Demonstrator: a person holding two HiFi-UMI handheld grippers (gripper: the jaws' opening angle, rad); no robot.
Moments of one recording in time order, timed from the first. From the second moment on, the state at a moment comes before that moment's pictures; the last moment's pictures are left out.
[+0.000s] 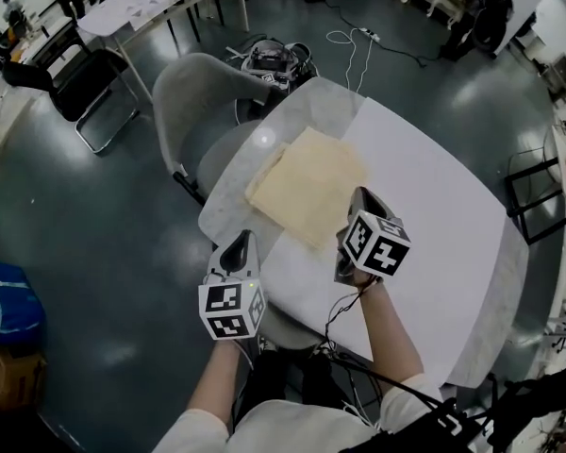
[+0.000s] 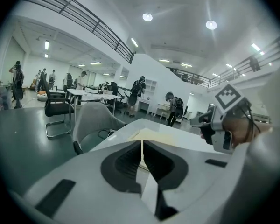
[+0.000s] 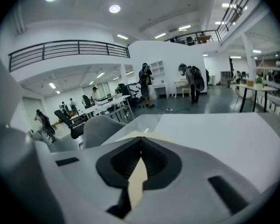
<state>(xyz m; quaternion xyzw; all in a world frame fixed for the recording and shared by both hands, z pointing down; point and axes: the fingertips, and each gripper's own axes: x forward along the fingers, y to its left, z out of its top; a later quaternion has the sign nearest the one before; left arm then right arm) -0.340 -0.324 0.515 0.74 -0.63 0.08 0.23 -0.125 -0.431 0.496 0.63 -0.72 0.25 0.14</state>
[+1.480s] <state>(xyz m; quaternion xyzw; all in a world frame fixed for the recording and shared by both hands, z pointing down) -0.198 -0.234 0.402 0.77 -0.61 0.08 0.15 0.039 -0.236 0.413 0.66 -0.72 0.20 0.10</state>
